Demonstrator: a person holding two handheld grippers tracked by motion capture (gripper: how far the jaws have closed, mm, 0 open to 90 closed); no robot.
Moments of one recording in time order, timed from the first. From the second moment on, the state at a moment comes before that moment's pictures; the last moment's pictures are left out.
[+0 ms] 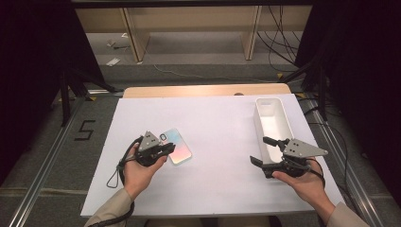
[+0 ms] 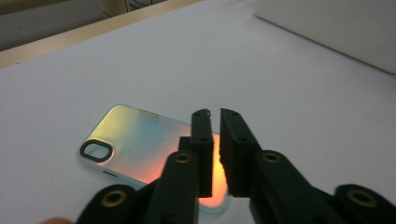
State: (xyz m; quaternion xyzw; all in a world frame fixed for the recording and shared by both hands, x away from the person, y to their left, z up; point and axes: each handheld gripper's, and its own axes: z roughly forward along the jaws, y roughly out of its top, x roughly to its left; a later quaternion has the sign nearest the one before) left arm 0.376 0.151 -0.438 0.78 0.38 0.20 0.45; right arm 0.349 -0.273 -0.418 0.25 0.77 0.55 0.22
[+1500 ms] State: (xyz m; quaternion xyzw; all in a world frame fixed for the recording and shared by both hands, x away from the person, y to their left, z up) left arm 0.429 0.074 -0.483 0.84 0.40 0.16 0.33; right arm 0.350 -0.274 -0.420 0.25 0.77 0.55 0.21
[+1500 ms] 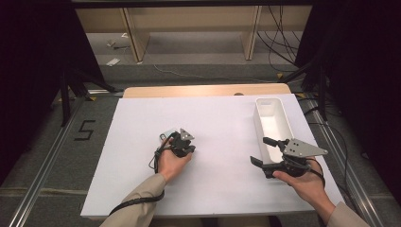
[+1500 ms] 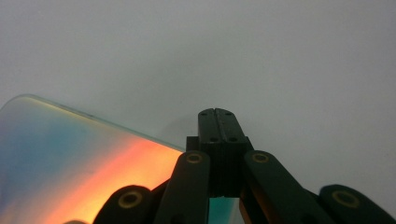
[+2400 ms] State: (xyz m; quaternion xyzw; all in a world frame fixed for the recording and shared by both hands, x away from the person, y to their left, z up) left arm 0.406 0.096 -0.478 0.85 0.40 0.13 0.31; right arm 0.351 -0.275 -0.422 0.25 0.77 0.55 0.21
